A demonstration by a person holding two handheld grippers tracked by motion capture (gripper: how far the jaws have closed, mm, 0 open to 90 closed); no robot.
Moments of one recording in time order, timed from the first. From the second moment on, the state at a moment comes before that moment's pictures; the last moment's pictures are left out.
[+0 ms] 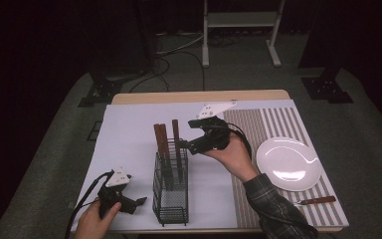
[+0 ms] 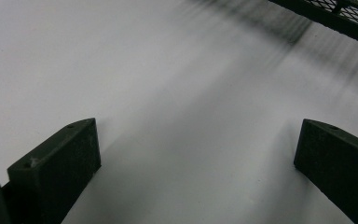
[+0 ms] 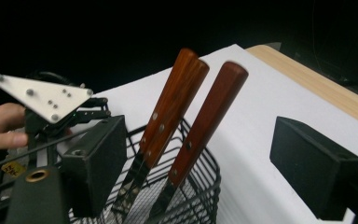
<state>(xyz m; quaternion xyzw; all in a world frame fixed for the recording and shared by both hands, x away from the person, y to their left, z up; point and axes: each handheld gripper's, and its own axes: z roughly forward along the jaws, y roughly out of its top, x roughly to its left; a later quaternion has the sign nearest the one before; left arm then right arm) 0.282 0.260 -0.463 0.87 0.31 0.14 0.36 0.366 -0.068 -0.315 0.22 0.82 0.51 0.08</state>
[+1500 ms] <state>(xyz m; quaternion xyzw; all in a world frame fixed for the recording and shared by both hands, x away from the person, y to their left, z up) 0.282 0.260 -0.463 0.87 0.31 0.14 0.36 0.393 -0.043 -0.322 0.24 0.82 0.52 0.07</state>
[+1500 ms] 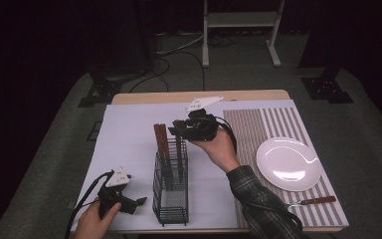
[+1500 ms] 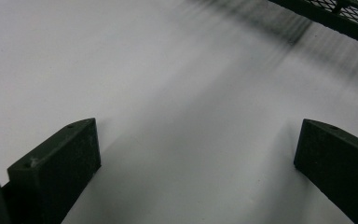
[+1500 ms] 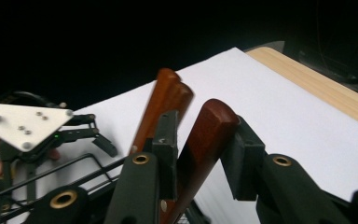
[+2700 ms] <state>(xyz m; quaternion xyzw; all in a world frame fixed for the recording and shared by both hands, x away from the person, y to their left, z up) 0.282 0.260 -0.463 0.87 0.31 0.14 0.36 0.364 -0.053 -0.301 0.19 0.80 0.57 0.02</state>
